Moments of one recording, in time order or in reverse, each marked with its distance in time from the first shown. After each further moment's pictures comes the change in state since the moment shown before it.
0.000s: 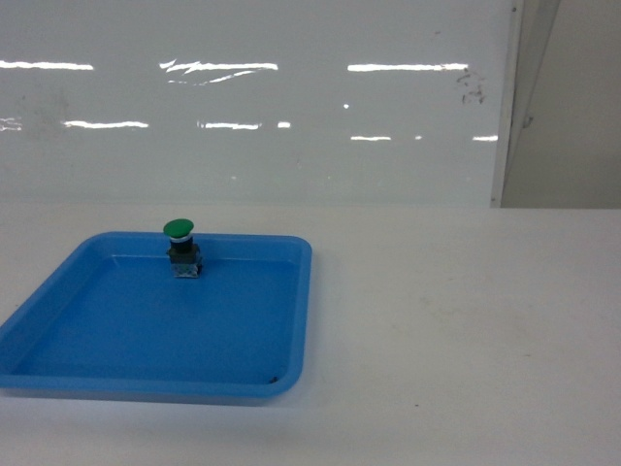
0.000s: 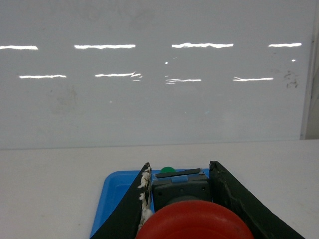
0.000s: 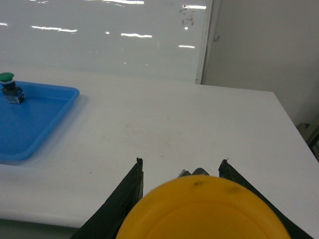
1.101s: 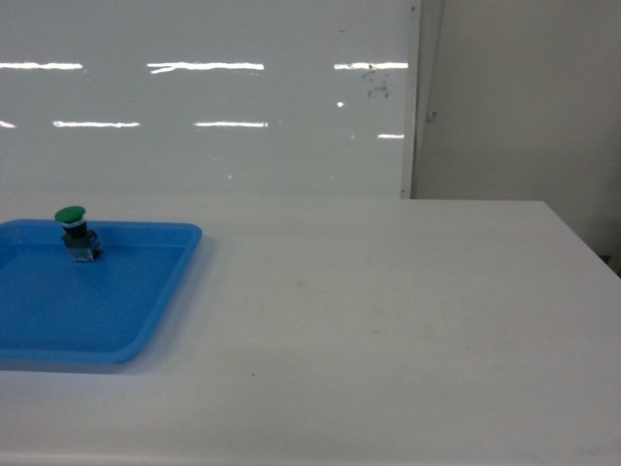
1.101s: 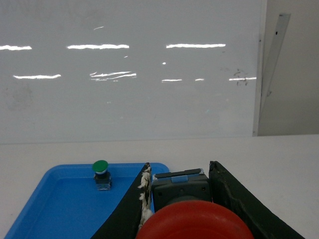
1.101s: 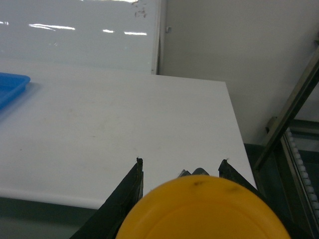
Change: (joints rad) left arm 0.000 -0.002 0.000 -0.001 0.000 0.000; right arm 0.000 0.000 0.000 -0.002 0.000 0.000
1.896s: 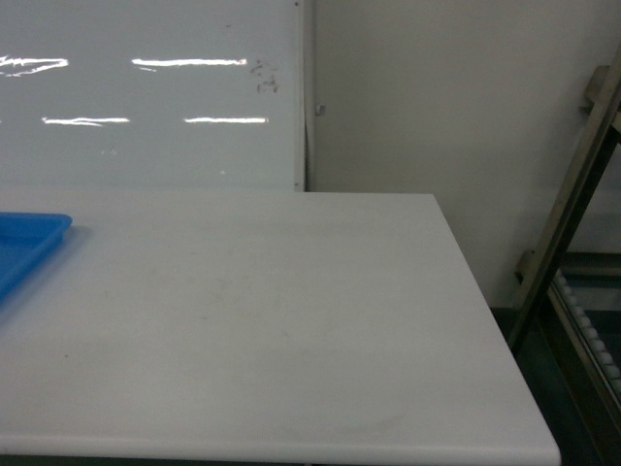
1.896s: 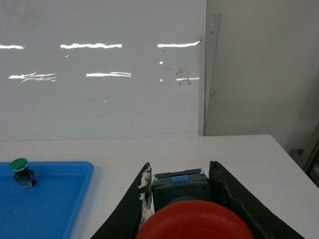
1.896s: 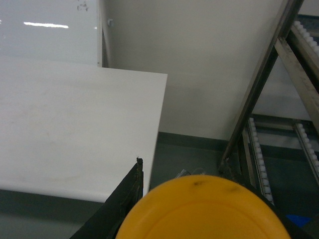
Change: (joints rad) left arm 0.000 0.000 0.000 0.002 0.000 0.000; right arm 0.000 -0.004 0.000 0.000 0.000 0.000
